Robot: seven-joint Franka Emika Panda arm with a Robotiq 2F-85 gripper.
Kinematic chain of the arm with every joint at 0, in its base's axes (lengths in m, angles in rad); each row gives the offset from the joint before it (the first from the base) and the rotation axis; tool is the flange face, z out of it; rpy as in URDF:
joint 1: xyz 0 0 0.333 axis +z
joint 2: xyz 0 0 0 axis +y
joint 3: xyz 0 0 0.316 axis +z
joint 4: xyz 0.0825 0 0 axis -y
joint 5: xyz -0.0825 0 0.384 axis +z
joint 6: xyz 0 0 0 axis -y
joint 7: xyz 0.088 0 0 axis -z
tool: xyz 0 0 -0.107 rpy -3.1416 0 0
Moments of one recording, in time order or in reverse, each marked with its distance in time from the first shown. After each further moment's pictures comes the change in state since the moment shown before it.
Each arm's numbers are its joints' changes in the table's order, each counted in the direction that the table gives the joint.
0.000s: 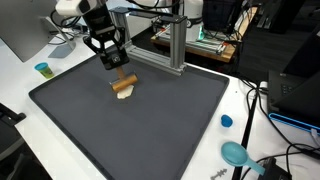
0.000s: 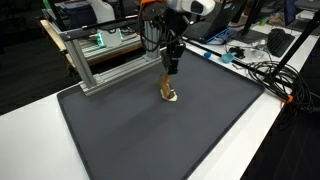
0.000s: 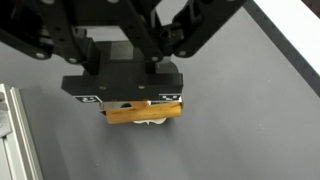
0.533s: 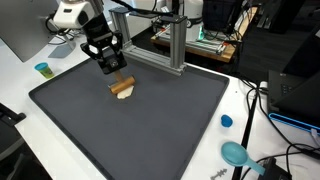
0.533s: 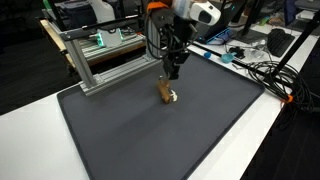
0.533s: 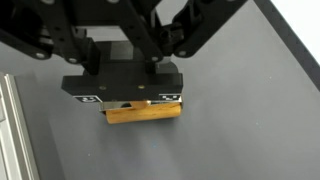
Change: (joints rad) arm 0.013 0.092 0.000 0.111 -0.058 -0.068 -0.009
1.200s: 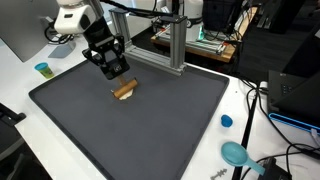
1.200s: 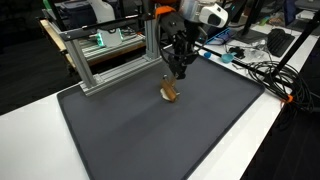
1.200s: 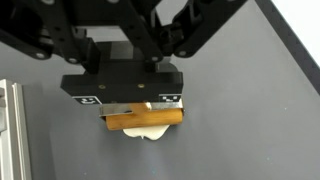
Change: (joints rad) arm -0.011 0.050 0.040 0.070 0.046 -0.034 -0.085
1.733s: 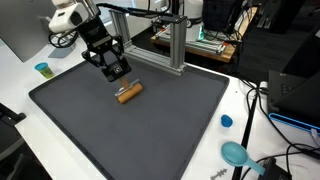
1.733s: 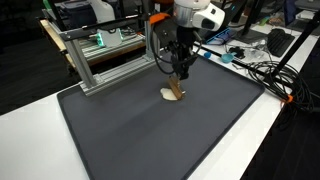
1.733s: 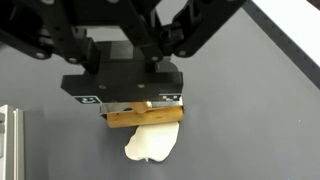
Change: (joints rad) arm -0.060 0.009 0.014 -0.004 0.172 0.020 -0.081
